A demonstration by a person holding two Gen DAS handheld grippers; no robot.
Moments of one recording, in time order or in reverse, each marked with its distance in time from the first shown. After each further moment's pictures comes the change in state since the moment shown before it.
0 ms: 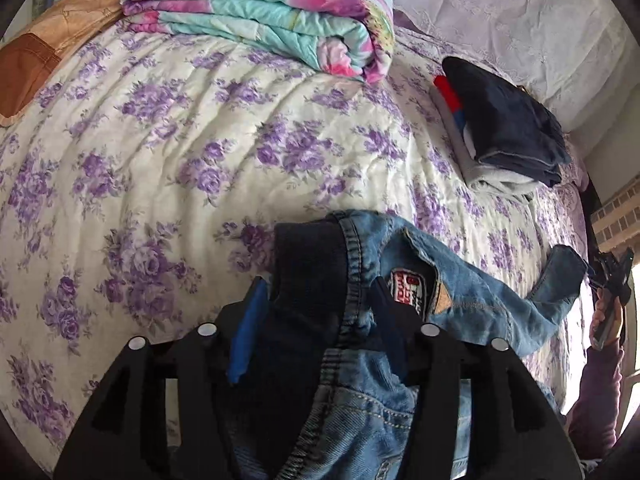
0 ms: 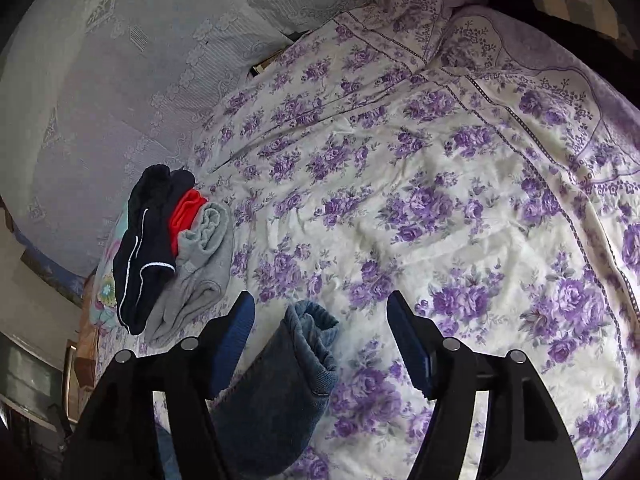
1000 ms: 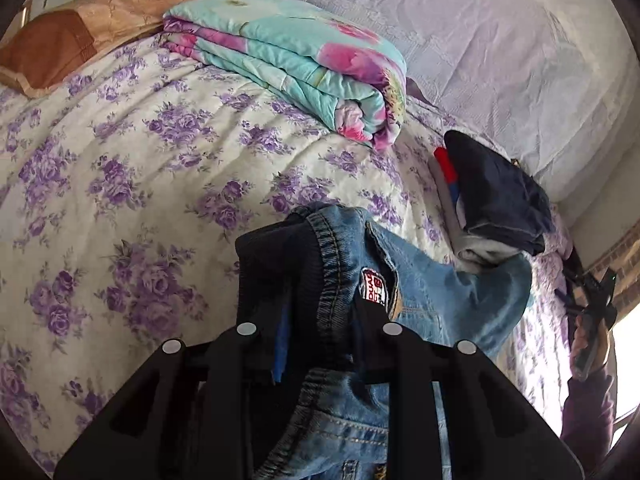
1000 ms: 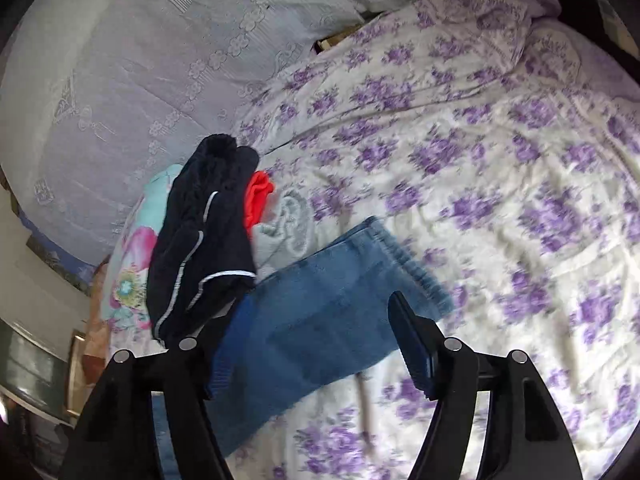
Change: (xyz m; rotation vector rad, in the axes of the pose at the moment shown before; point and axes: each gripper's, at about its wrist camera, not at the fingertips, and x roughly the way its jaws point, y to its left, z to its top) left arm -0.021 0.012 -0.004 -0.123 -0.249 -0.027; right arm 0.041 0.112 -0.001 -0.095 -0.035 -0.025
